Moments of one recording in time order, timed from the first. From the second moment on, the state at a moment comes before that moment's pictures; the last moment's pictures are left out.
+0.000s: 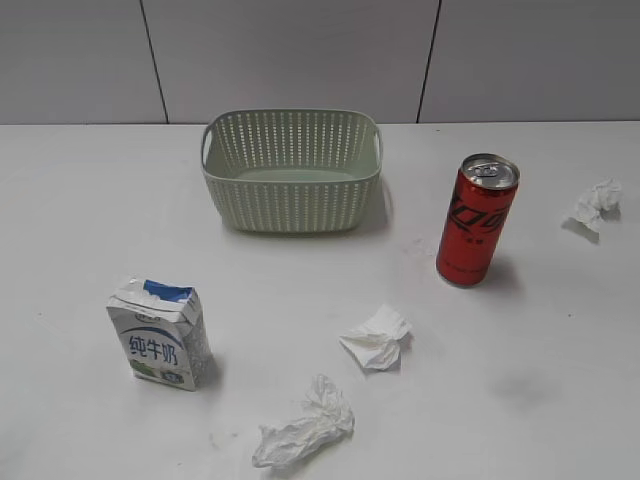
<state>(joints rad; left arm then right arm) -0.08 0.00 -0.51 -0.07 1.03 0.03 -0.03 0.00 -0.50 0.16 1.05 -0.11</state>
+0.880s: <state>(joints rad) -0.08 0.00 -0.51 -0.07 1.03 0.03 -0.03 0.13 -0.55 0.23 0.98 -0.12</state>
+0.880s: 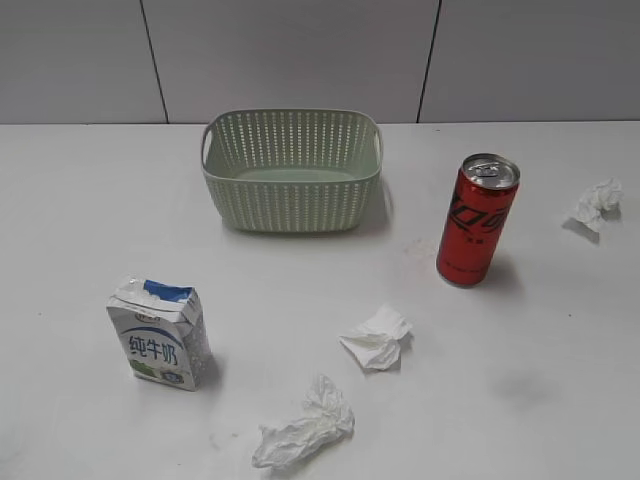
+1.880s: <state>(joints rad) -0.08 0.00 -0.51 -0.07 1.03 0.03 0.02 1.10 -1.00 0.30 1.08 -0.14</state>
